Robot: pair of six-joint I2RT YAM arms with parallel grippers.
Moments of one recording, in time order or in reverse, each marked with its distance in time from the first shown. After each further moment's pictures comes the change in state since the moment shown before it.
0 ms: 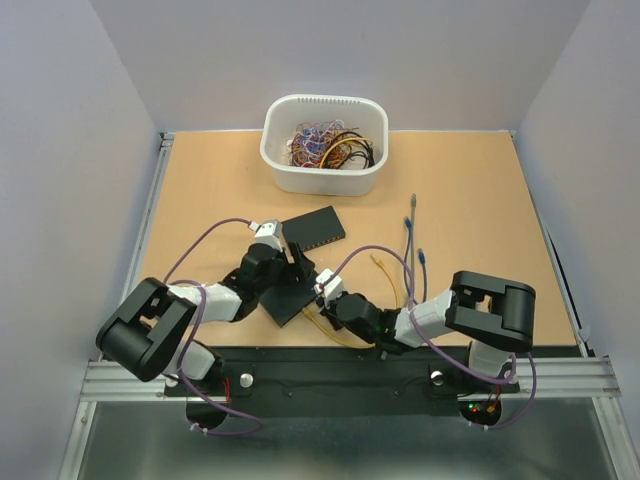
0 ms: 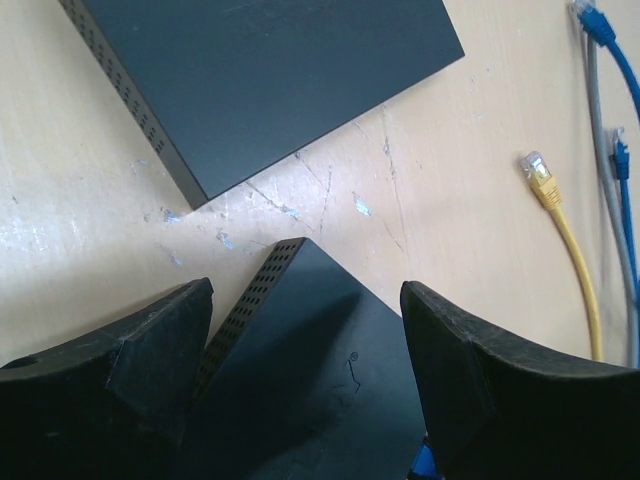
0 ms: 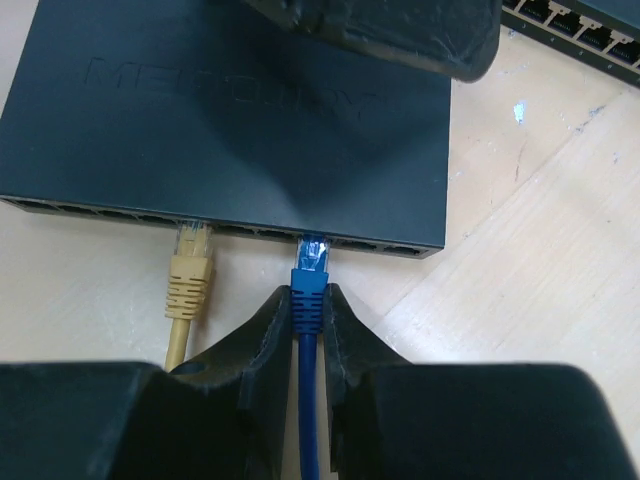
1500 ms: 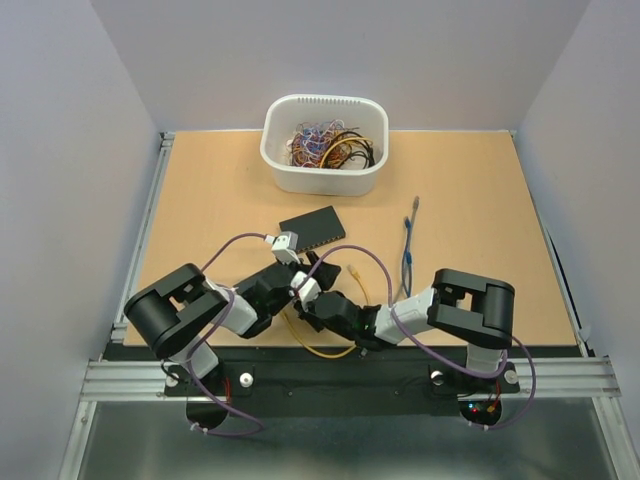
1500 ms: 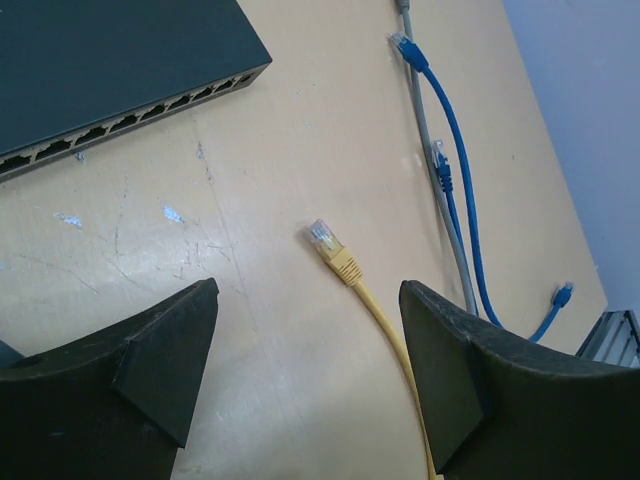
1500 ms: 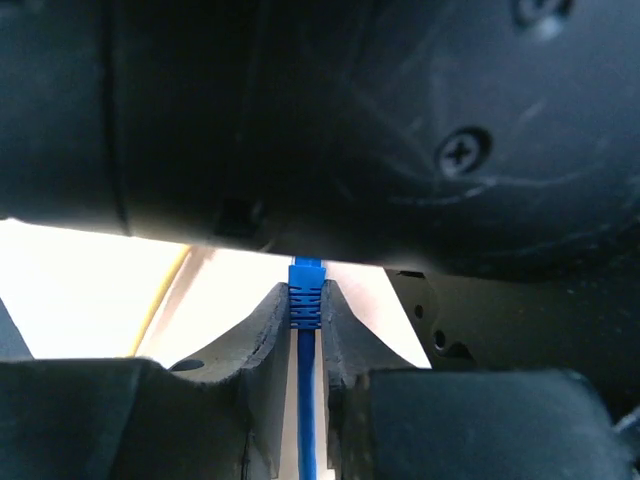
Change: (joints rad) left arm -0.266 0.203 -0.075 0.484 -0.149 -0.159; right arm 0.014 0.110 0.189 -0.085 -0.096 -0.085
